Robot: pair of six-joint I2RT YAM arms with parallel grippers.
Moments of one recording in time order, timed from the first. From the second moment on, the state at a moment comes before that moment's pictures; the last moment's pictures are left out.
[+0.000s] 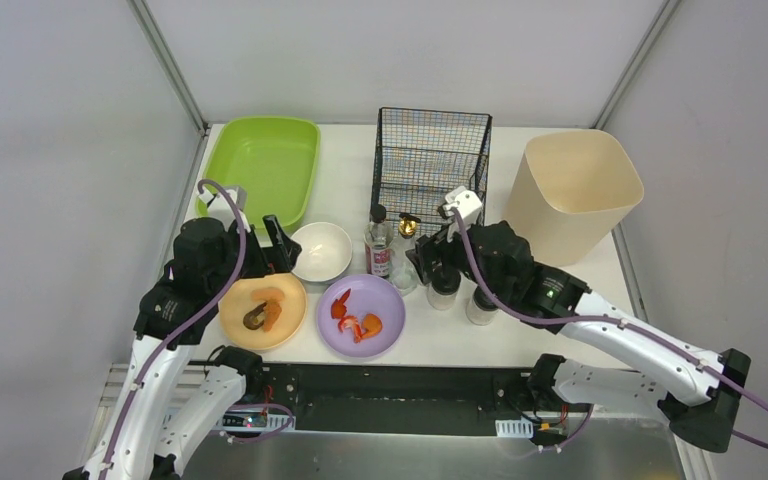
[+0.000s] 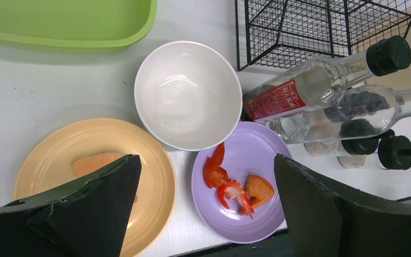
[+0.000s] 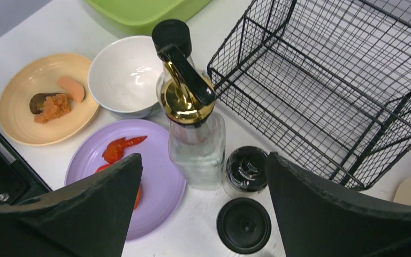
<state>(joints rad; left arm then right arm) -0.28 0.63 0.94 -0.80 0.02 -0.40 1.01 0.94 0.92 -0.33 0.27 0.14</state>
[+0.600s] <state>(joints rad) -0.28 0.63 0.92 -0.79 0.02 -0.40 1.01 1.09 0.87 -0.03 0.30 0.12</state>
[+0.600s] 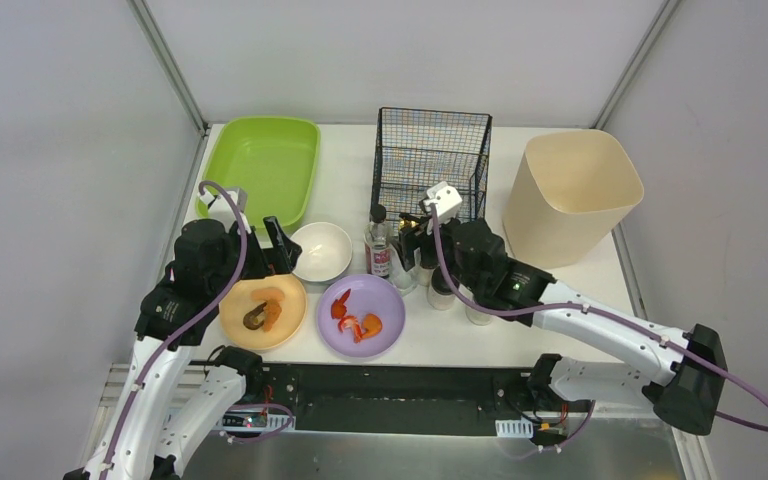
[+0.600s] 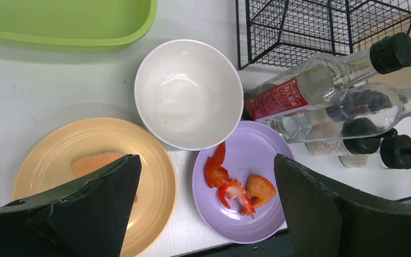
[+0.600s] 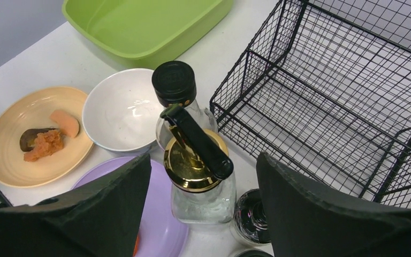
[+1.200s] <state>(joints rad) -0.28 0.63 0.92 -0.79 0.02 -0.40 1.01 1.13 0.82 0.06 0.33 0.12</state>
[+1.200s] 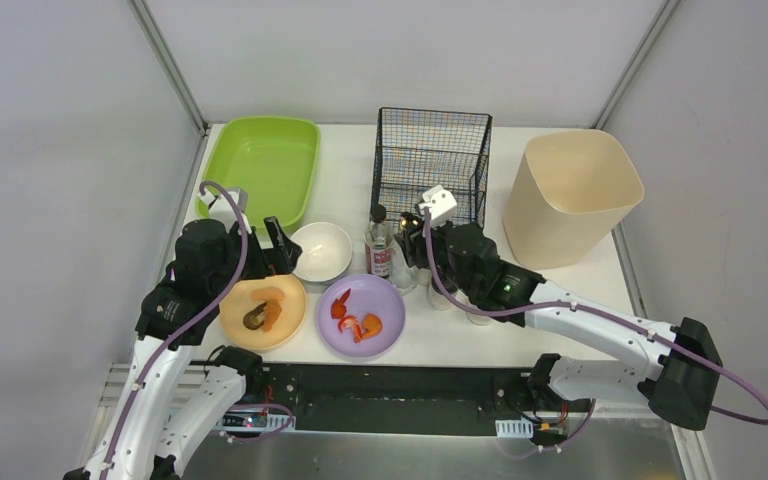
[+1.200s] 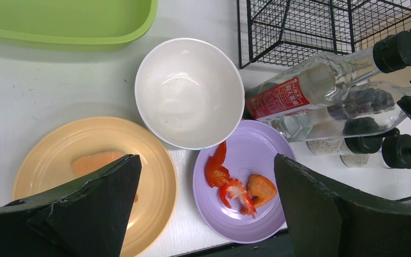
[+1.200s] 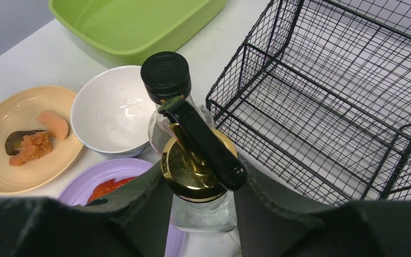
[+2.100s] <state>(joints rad) -0.28 0.63 0.92 -0.79 0.02 -0.39 1.02 1.08 0.88 -0.09 0.32 0.12</state>
